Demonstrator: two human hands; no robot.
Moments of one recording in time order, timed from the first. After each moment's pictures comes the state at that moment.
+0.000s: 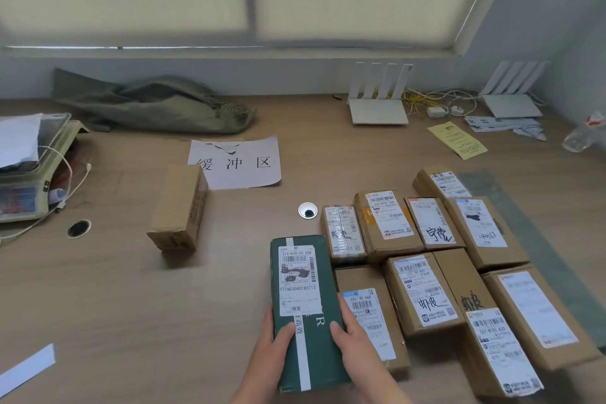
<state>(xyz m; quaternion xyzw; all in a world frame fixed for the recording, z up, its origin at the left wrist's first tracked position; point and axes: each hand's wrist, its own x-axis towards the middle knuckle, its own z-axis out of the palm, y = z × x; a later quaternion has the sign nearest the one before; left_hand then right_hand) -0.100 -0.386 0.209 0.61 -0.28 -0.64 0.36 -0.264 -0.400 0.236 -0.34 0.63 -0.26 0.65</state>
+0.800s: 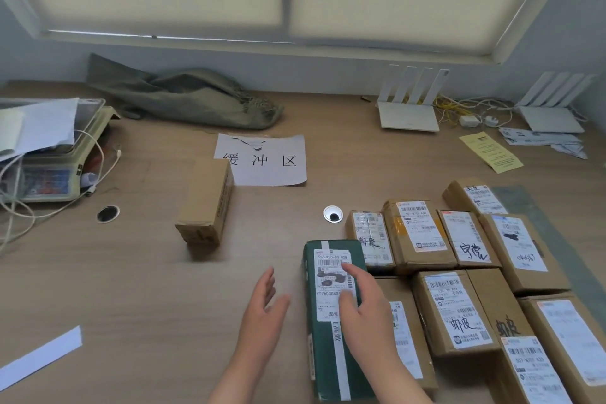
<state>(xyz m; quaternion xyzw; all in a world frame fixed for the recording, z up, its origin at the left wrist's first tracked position) -0.052 -0.424 0.235 0.66 -0.32 -0.53 0.42 -0.217 -0.438 0.286 -0.56 0.67 -0.31 0.39</state>
